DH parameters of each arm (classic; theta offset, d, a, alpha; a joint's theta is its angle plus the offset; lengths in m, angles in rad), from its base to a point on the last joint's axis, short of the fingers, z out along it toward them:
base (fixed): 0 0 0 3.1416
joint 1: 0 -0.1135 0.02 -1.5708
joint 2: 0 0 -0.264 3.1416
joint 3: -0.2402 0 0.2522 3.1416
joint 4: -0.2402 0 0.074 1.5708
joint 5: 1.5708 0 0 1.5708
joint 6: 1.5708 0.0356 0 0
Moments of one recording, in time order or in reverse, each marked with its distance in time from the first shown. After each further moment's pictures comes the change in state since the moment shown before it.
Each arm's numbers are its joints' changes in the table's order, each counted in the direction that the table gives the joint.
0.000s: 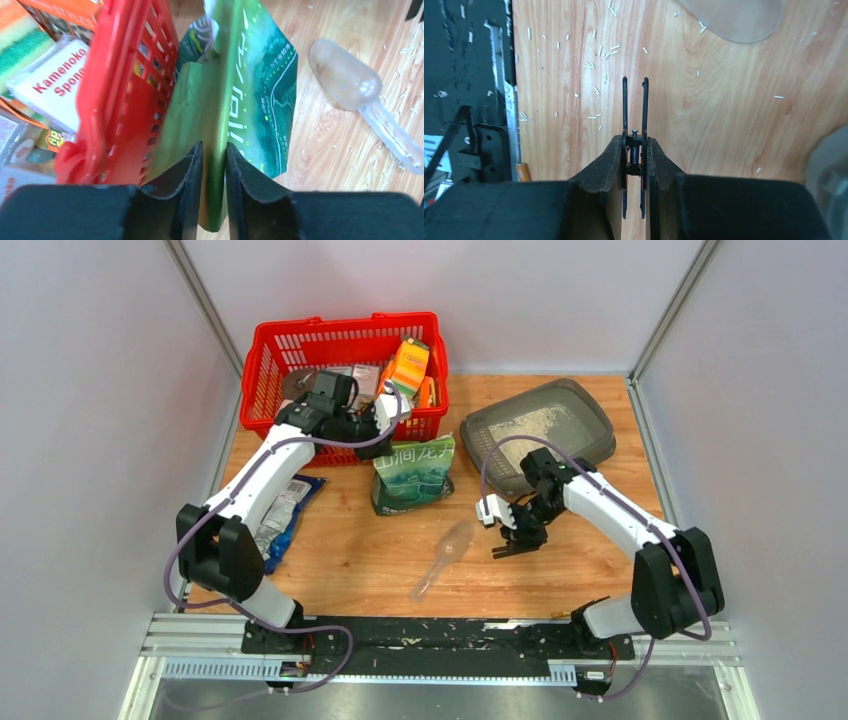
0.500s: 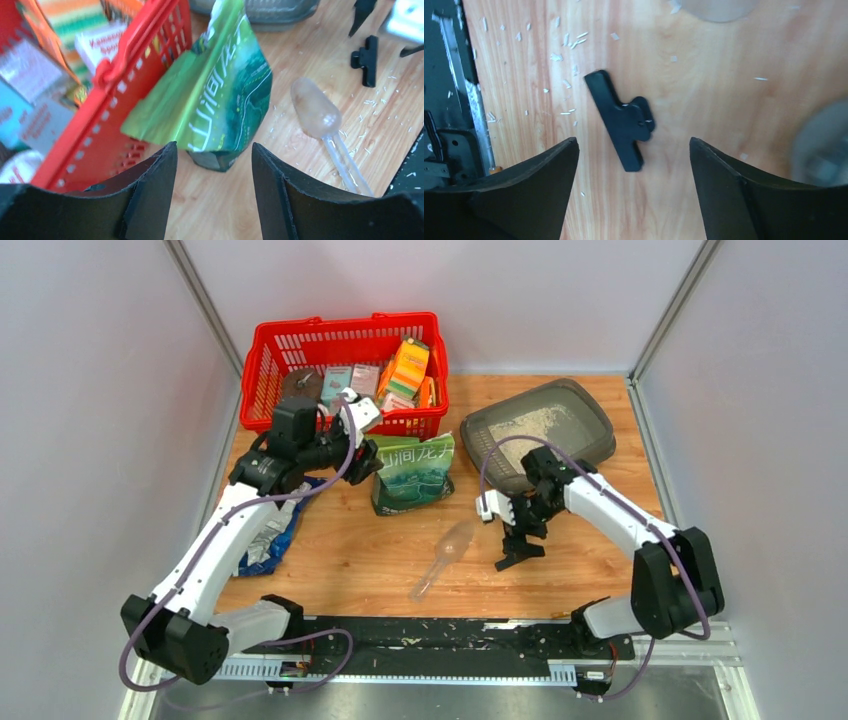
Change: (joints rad) left arm 0.012 0.416 0.229 0.155 -0.085 -0.305; right arm 0.006 -0.045 0.061 0.115 0.073 0.006
